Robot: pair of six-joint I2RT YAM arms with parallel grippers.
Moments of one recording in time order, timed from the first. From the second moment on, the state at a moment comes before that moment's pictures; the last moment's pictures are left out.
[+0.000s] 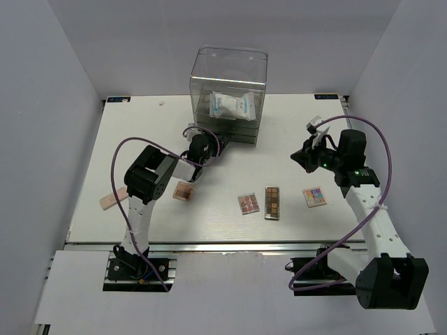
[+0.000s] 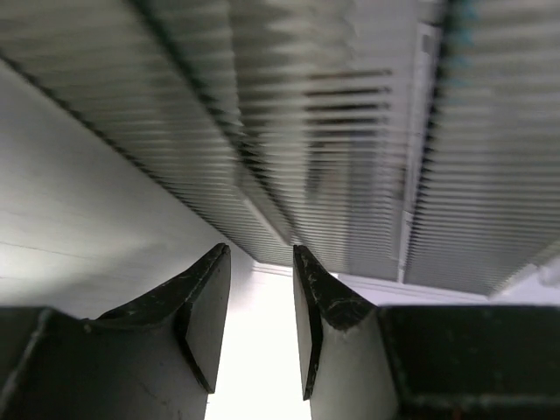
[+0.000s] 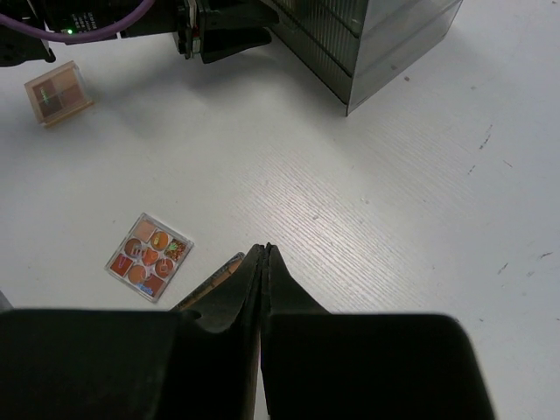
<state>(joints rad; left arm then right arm) -0.50 2.18 1.09 0.86 -0.07 -1.34 0.04 1.04 0.85 -0.31 -0.72 -0.29</state>
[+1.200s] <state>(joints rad) -0.48 2.16 0.84 1.16 -0.04 -1.46 0.02 1.05 0.83 -0.34 -0.75 -0.30</state>
